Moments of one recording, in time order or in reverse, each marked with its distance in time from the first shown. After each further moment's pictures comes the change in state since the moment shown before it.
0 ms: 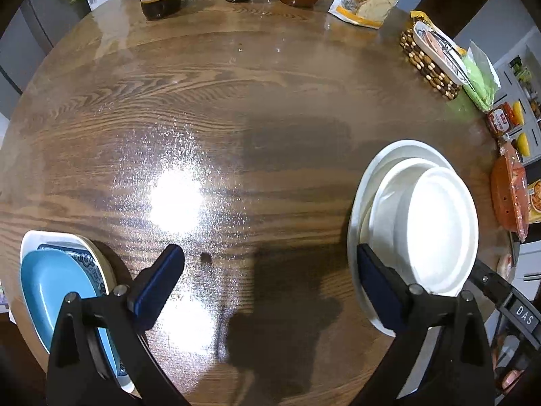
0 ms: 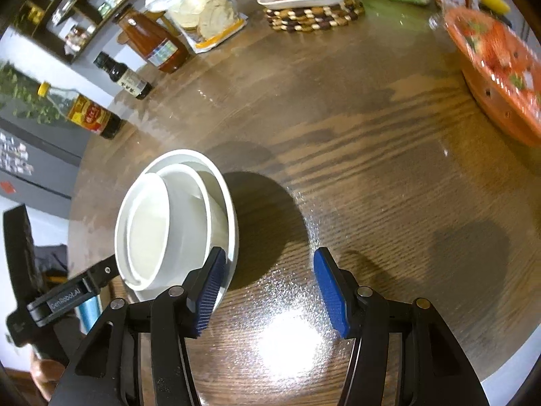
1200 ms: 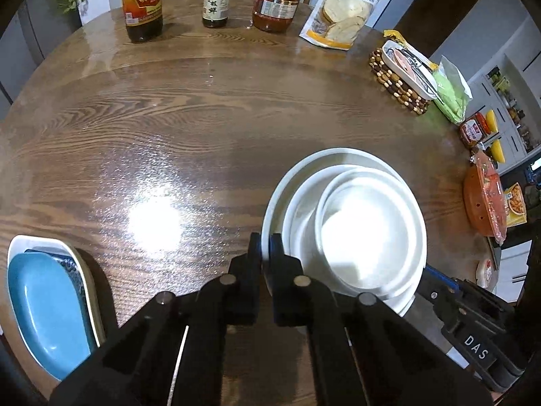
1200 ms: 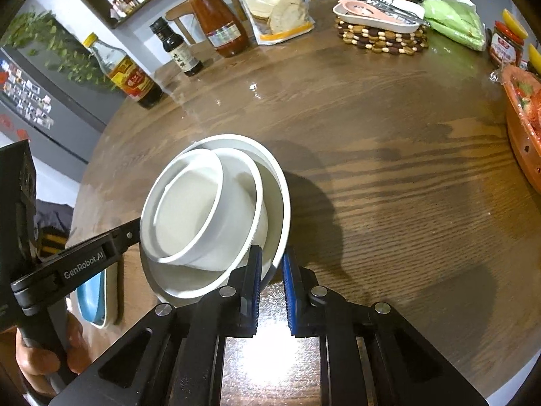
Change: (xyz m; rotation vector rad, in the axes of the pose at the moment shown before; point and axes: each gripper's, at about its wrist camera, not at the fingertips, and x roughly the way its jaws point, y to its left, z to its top) left arm -0.016 -0.012 -0.005 0.005 -0.103 -0.092; right arm 0.003 0.045 -0.006 -0.195 -0.022 0.051
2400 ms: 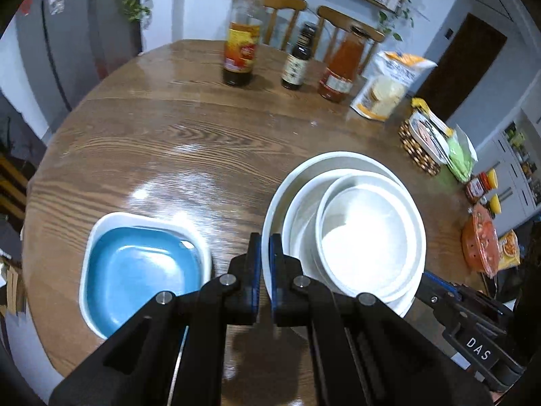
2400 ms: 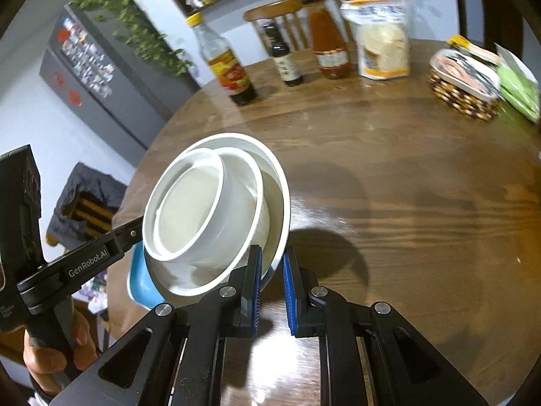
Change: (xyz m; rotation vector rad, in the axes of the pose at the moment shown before) left arm -0.106 0.070 -0.035 -0.163 -0.217 0.087; right arm -0.030 0.102 -0.008 -0.226 -0.054 0.150
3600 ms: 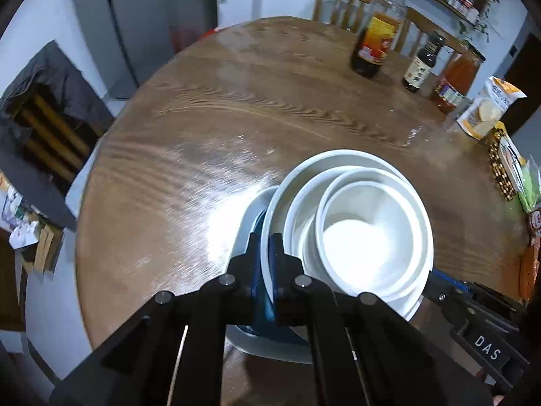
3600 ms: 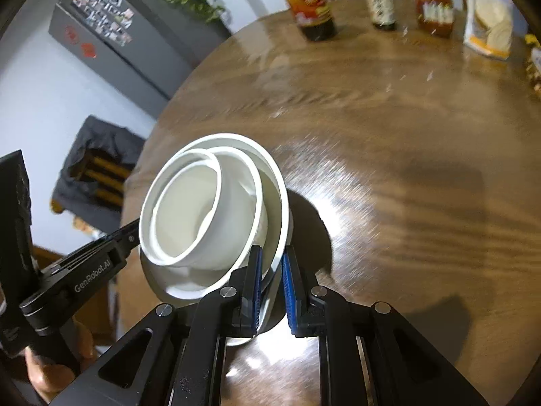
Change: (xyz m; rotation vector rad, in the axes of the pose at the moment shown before) left arm 0.020 0.122 0.004 -0.121 0.074 0.212; right arm 0.112 0.078 0.004 -0.067 0.181 0.057
